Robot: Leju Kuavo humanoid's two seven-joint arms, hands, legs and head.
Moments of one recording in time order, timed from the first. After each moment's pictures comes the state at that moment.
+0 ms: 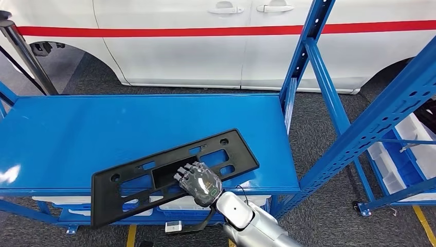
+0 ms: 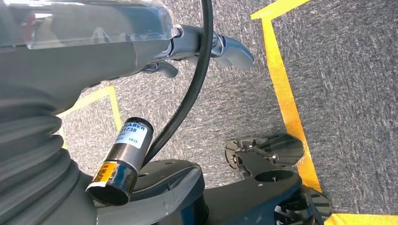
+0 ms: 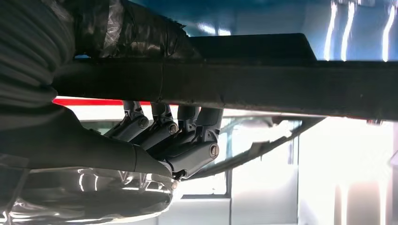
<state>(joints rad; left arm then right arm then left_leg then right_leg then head) -0.06 -0.11 -0.38 -0.18 0.06 0.33 -0.02 -0.50 0.21 0.93 -0.75 1.28 -0.60 -0.07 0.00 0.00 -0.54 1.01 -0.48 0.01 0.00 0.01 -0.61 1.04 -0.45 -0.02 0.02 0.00</state>
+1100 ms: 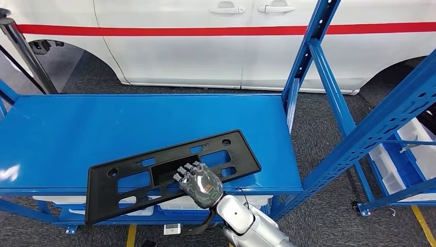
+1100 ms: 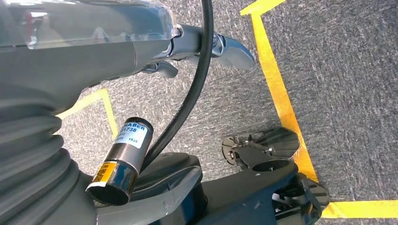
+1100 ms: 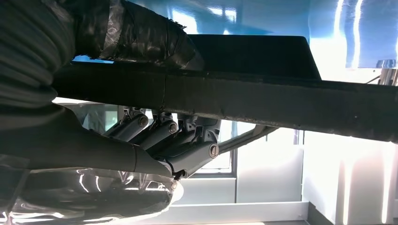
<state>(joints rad) -0.06 -0.11 -0.39 -0.18 0.04 0.30 -0.04 -0.46 0.20 0.88 -0.82 1.40 -0.63 -0.04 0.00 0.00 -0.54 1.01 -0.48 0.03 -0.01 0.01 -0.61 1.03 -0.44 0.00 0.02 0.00</state>
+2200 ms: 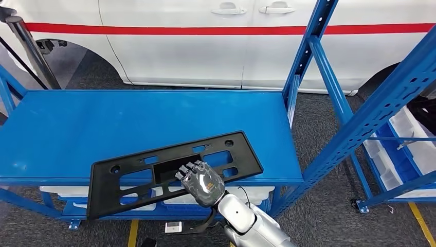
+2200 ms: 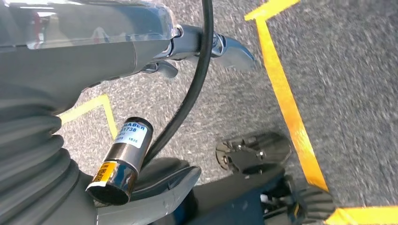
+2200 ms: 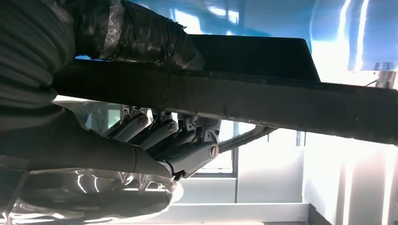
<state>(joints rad) -0.08 -0.11 -0.39 -0.18 0.03 0.29 -0.02 -0.45 0.20 0.86 -0.84 1.41 -0.59 -0.05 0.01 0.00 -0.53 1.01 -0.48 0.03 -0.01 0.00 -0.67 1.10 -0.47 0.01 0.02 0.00</state>
